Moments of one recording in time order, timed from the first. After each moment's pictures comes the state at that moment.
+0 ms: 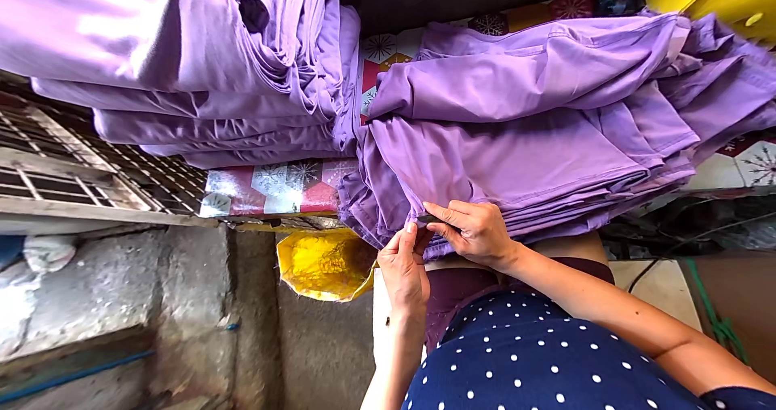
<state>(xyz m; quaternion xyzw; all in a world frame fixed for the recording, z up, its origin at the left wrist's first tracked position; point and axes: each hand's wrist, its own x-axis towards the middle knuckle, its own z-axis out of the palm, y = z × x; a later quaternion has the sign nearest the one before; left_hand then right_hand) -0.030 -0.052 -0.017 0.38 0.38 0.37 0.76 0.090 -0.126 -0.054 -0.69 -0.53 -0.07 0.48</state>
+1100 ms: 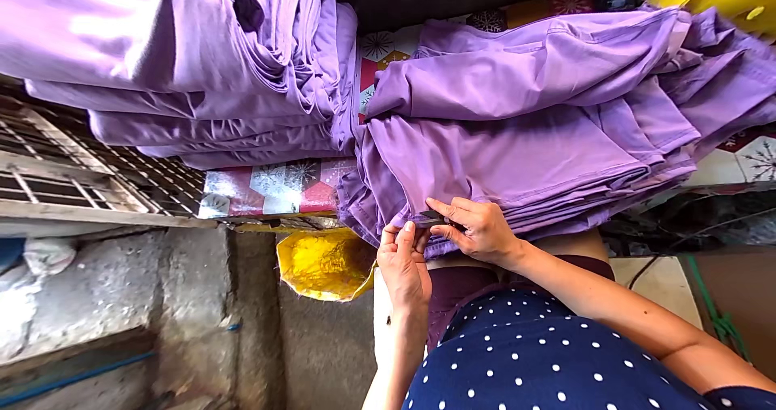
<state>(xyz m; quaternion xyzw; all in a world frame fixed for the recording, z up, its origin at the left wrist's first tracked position) -0.027 -0.053 -0.014 0.35 0.39 0.38 0.76 0.095 -0.133 -0.059 -0.70 -0.54 -0.01 0.48</state>
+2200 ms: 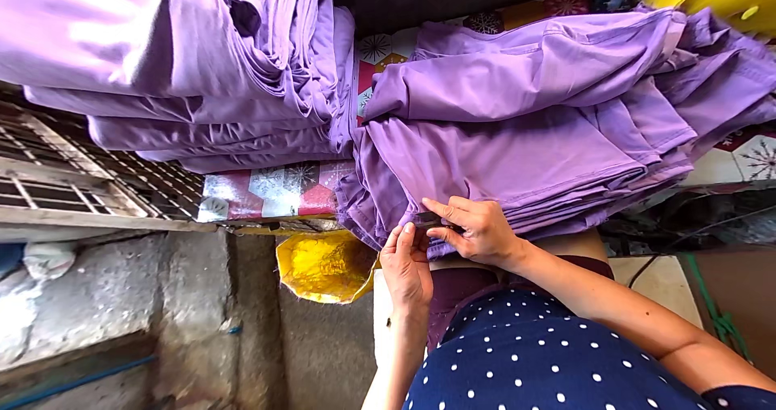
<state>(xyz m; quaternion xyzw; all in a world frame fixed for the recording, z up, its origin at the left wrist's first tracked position) -0.024 -0.055 -0.013 0.32 0.37 0.37 0.79 0.097 -0.133 -0.045 -0.69 -0.55 -0.02 0.48</state>
